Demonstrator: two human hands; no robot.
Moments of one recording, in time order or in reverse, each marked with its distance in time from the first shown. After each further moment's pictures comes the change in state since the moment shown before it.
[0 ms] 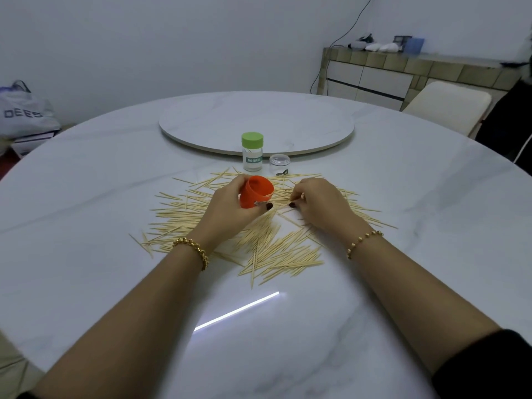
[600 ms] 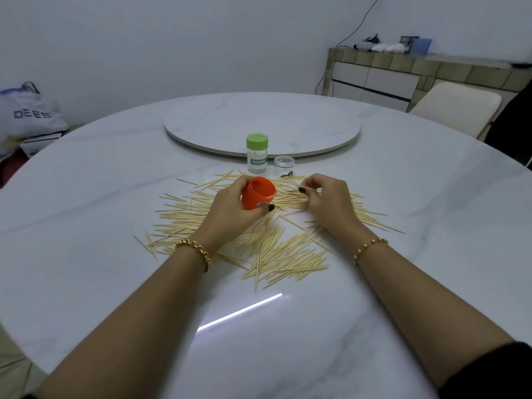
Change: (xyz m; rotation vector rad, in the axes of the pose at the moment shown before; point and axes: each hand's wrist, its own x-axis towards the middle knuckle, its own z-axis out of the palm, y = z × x) left_hand 0.004 0.001 -0.006 0.003 0.021 0.014; right_hand 0.003 -0.002 -0.002 0.415 0.265 0.162
